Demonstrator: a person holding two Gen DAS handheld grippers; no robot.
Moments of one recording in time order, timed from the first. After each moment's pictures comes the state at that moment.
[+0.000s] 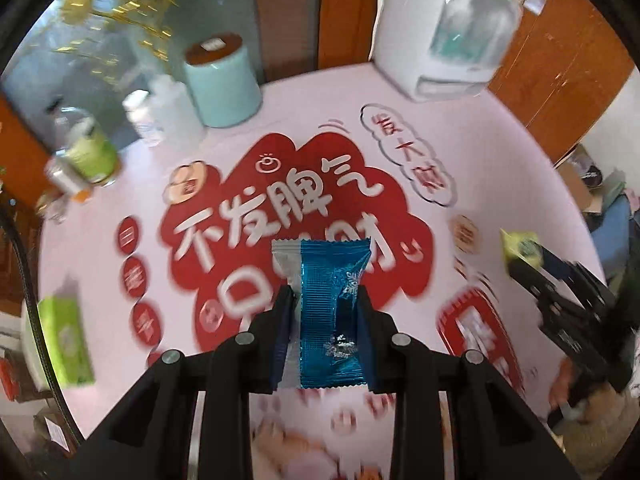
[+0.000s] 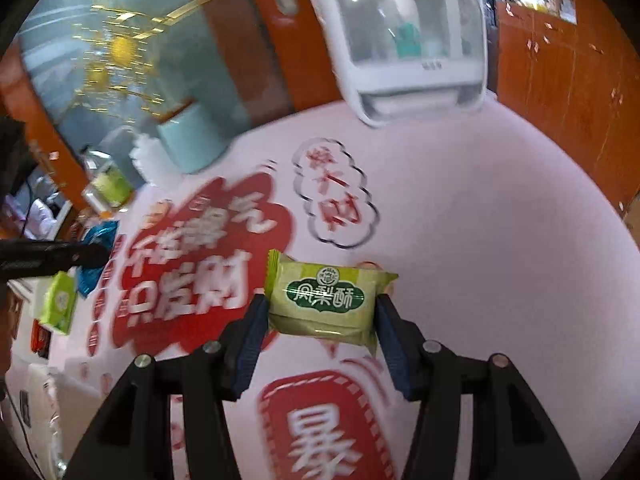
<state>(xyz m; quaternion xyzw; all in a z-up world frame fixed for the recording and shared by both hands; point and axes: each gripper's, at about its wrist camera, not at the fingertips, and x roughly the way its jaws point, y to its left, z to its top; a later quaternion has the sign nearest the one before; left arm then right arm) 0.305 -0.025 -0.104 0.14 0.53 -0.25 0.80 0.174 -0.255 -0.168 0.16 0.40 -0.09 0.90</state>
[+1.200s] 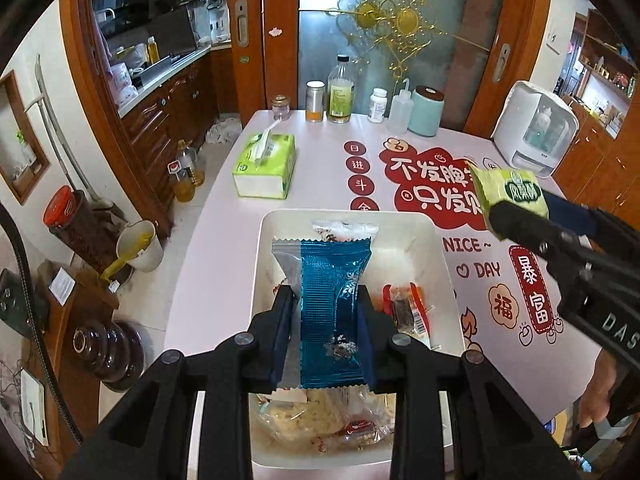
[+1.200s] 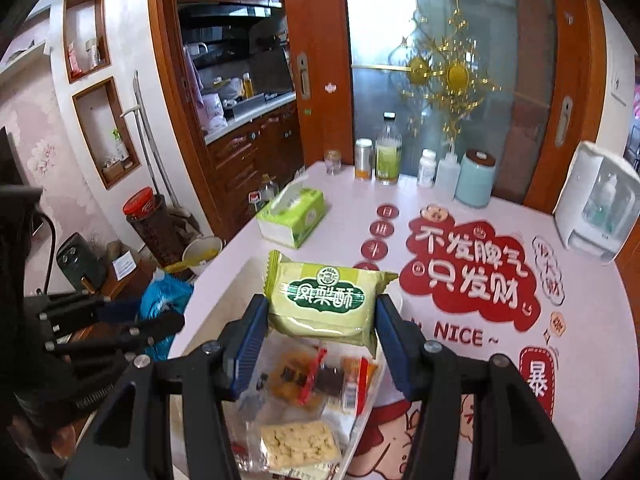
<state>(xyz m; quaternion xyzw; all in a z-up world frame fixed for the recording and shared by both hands) 0.039 0.302 -0.044 0.00 0.44 -0.05 0.90 0.057 0.120 -0.027 -0.03 0.35 0.14 0.92</state>
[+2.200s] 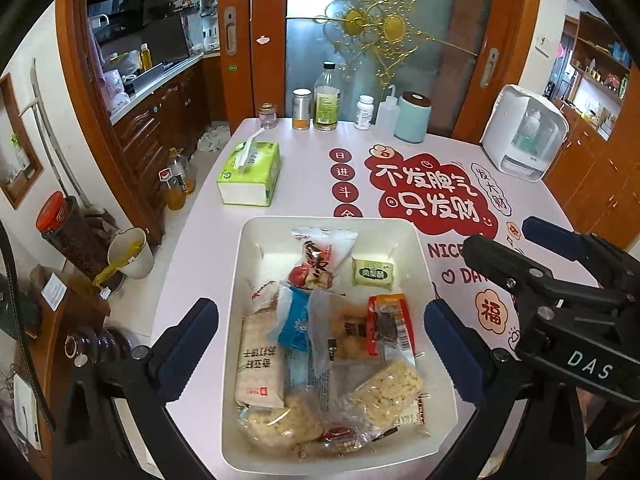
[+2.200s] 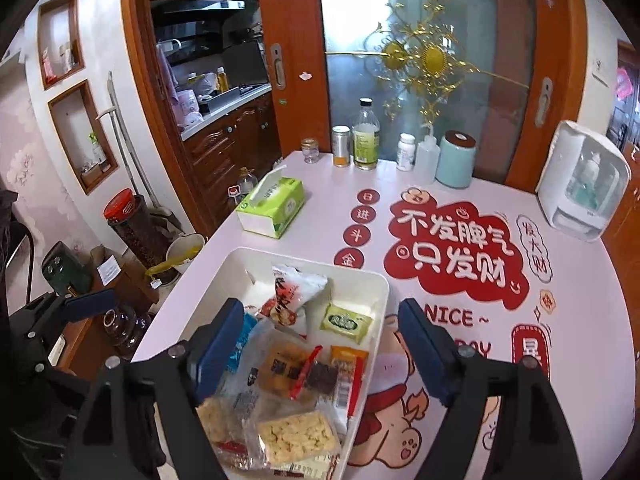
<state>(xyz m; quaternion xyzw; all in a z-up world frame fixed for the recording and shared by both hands) 0.031 0.277 -0.043 -0.01 0.43 -0.06 0.90 0.053 0.110 -0.039 -0.01 0.39 0.10 0.92</state>
